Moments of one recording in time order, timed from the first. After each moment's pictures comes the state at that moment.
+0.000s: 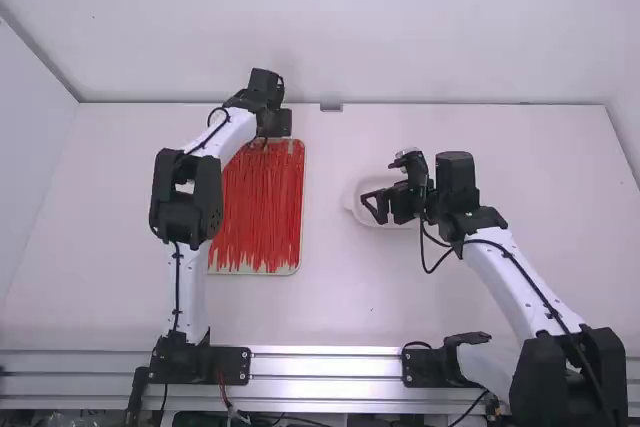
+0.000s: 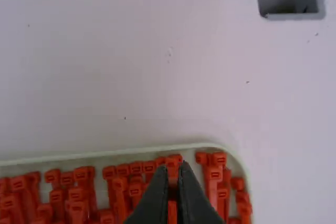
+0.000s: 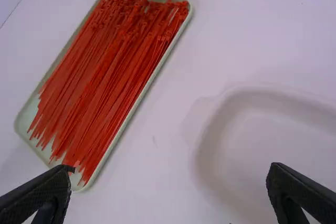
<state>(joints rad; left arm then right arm) -0.16 2.28 1.86 -0.54 0.04 -0.16 0.18 1.27 0.75 -0.27 -0.57 0.00</state>
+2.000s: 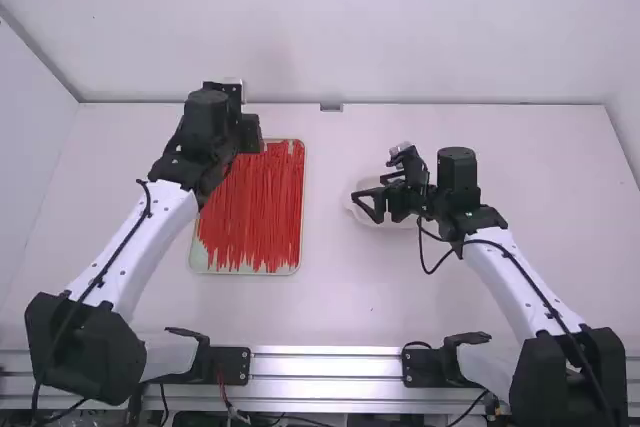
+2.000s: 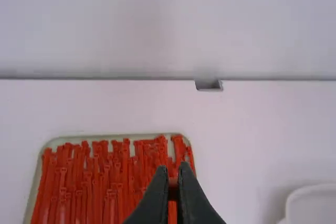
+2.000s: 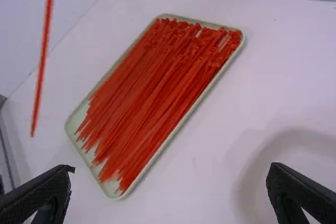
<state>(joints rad) -0.18 1.38 1.15 -0.28 0.00 -0.19 0.18 1.27 0.75 -0.17 -0.77 0.00</state>
